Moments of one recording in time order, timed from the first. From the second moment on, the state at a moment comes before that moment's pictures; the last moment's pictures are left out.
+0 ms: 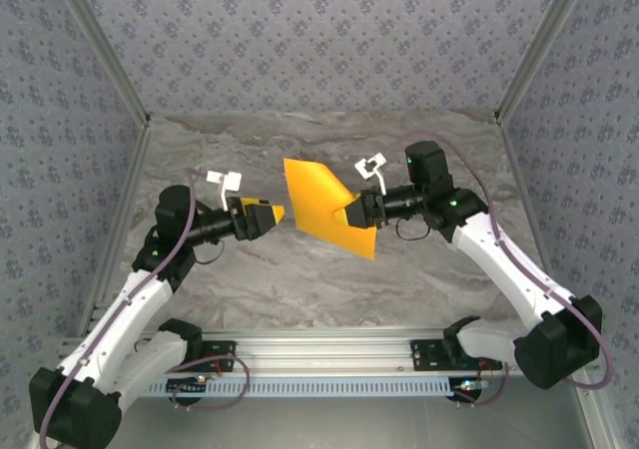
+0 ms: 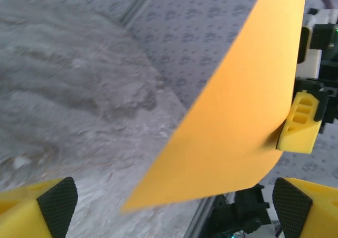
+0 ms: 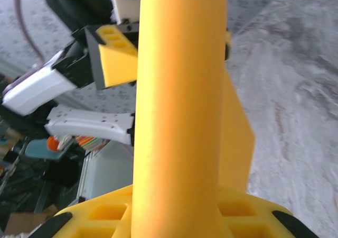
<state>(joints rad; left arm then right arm) -0.36 0.85 0.68 0.00 0.79 -0.63 0.48 1.20 1.09 -0.44 -1.10 0.24</state>
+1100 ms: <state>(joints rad) -0.52 1.44 0.80 -0.10 0.59 -0.54 0.40 1.18 0.95 -0.59 -0.39 0.18</state>
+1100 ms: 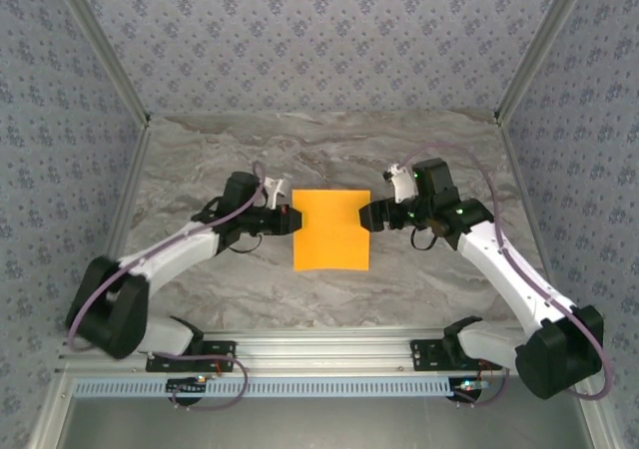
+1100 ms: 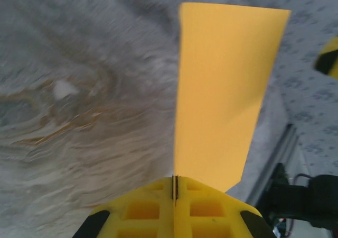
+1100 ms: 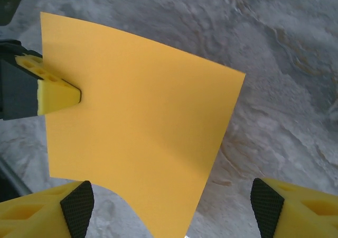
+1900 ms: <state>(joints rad) -0.52 1.74 1.04 -0.31 0.53 -0.48 0.48 1.71 0.86 -0.29 -0.41 0.38</state>
